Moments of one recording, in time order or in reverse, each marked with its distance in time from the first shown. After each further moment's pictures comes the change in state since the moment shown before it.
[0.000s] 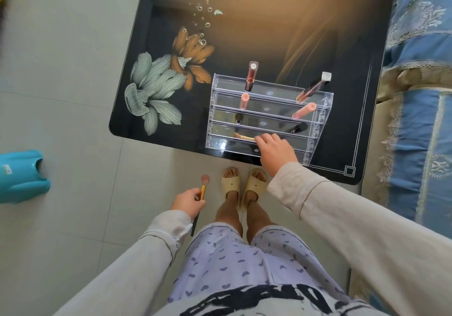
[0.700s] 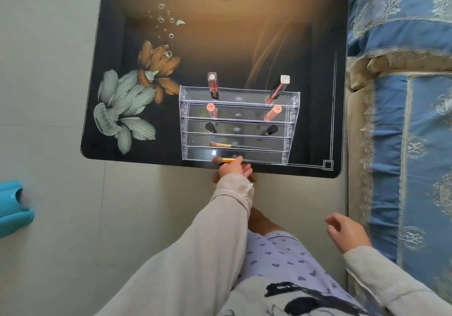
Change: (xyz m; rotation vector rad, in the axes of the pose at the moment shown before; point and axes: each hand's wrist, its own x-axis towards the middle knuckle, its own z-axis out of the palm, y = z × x) left_hand 0.018 0.178 0.044 -1.318 -0.093 -0.370; right_hand -0.191 0.103 0.051 0.540 -0.253 0.818
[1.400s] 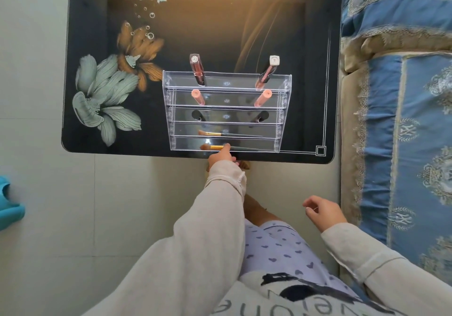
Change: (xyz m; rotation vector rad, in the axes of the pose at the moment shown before) left_hand 0.010 -0.003 -0.004 0.294 0.114 0.026; right_hand 0.006 -0.025 0.005 0.028 -0.119 -0.038
